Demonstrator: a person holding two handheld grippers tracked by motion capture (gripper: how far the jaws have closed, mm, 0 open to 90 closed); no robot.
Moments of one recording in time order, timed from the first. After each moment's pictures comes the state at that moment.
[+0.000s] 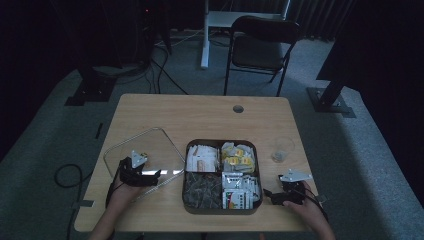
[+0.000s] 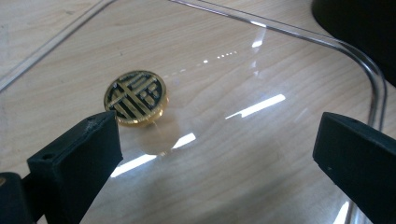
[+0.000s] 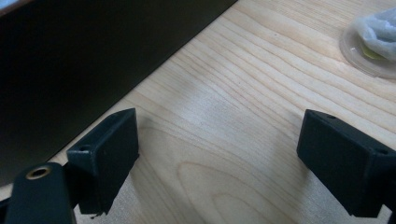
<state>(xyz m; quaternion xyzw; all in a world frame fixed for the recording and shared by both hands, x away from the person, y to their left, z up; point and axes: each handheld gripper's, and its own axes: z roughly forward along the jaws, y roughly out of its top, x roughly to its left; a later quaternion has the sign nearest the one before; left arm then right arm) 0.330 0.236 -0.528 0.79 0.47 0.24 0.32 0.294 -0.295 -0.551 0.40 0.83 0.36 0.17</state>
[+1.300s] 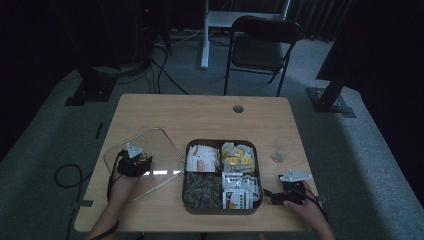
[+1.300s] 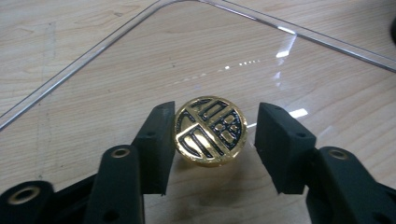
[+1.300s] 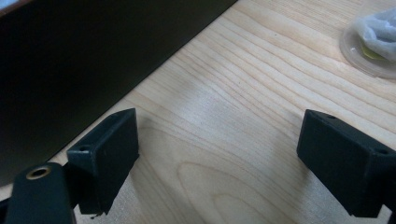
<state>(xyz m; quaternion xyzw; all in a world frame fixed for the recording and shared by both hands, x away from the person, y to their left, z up) 0.359 0.250 -0.534 0.75 0.52 0.27 0.31 0.295 -0.295 -0.551 0.40 0.83 0.36 0.17</state>
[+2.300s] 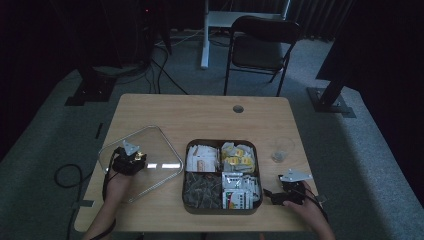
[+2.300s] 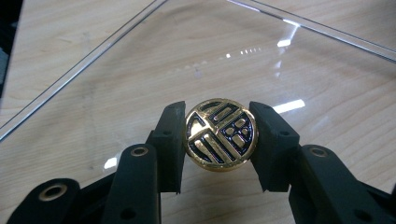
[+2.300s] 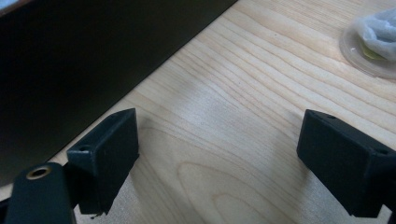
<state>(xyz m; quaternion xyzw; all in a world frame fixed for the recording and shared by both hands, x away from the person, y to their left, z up) 0.355 0.256 -0.512 0.76 0.52 0.29 0.28 0.295 -0.295 -0.551 0.40 0.83 0.36 0.17</state>
